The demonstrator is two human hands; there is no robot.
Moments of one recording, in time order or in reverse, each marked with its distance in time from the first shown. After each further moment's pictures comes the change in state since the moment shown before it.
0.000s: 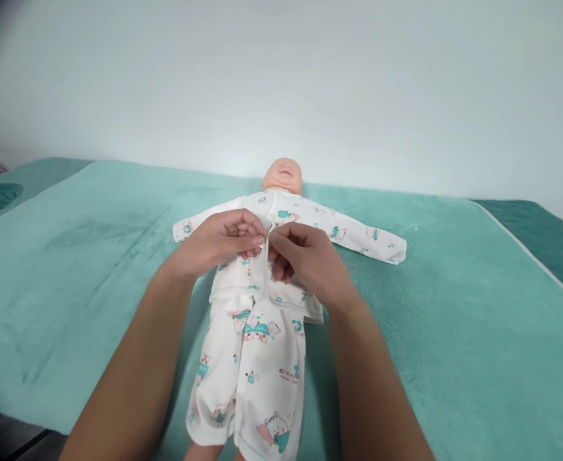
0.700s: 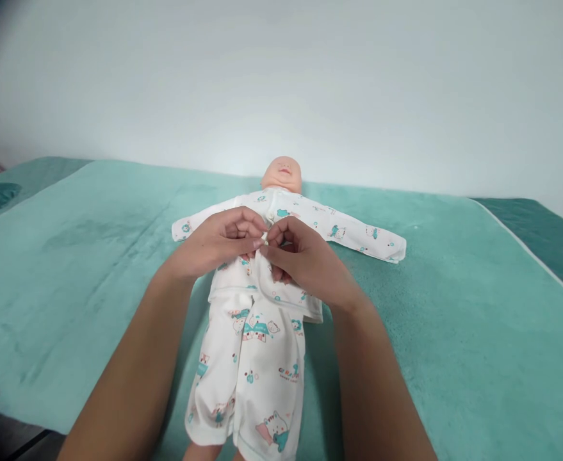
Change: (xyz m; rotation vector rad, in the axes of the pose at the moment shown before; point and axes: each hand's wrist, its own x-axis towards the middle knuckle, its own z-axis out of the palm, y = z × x) left_hand 0.000 -0.004 0.000 -0.010 -0.043 0.039; right_hand -0.002 -0.001 -0.003 -0.026 -0.092 0.010
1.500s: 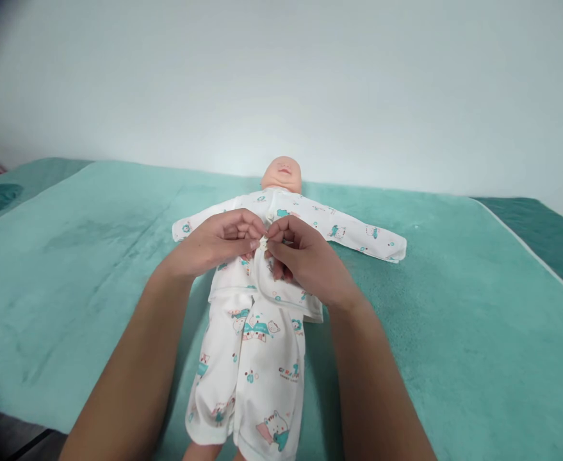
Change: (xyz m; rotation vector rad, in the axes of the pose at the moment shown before) left_hand 0.000 -0.003 -0.004 -0.025 -0.052 0.016; right_hand 0.002 -0.002 0.004 0.093 0.032 -0.004
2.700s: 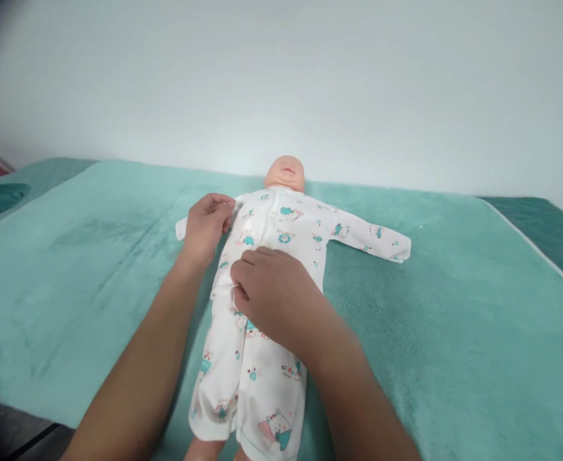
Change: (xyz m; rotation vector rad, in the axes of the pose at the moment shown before) left_hand 0.023 -0.044 -0.020 0.080 0.782 -0.001; right_hand -0.022 -0.004 0.042 -1.124 -0.170 -0.467
